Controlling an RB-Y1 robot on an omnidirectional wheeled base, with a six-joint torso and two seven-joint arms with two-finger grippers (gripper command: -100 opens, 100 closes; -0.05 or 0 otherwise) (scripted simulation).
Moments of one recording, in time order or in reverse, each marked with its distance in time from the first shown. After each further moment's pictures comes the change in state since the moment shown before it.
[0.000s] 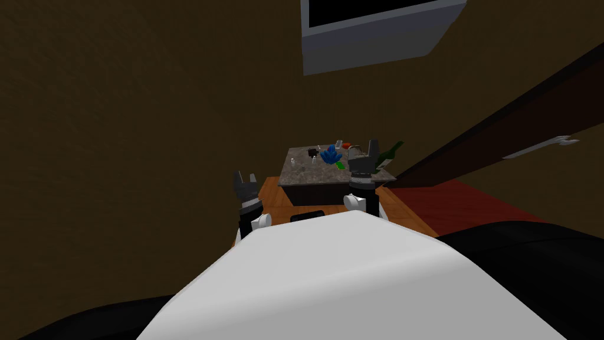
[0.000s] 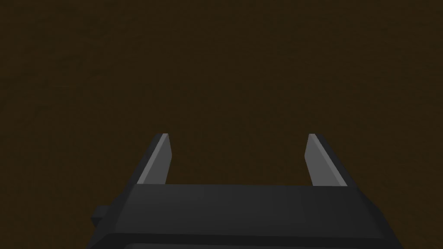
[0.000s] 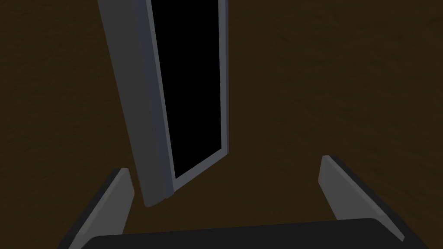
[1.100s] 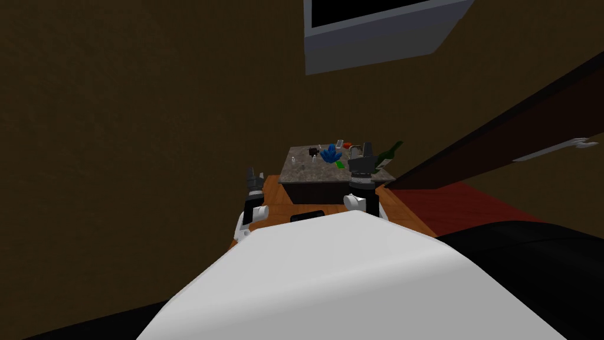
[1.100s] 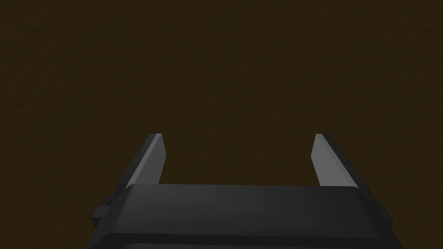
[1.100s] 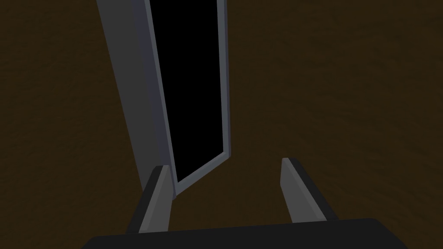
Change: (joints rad) left arm -0.219 0.171 0.048 0.209 0.044 0.206 0.076; right arm 0.000 0.000 0.000 0.000 0.000 0.000 0.000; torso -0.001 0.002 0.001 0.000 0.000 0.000
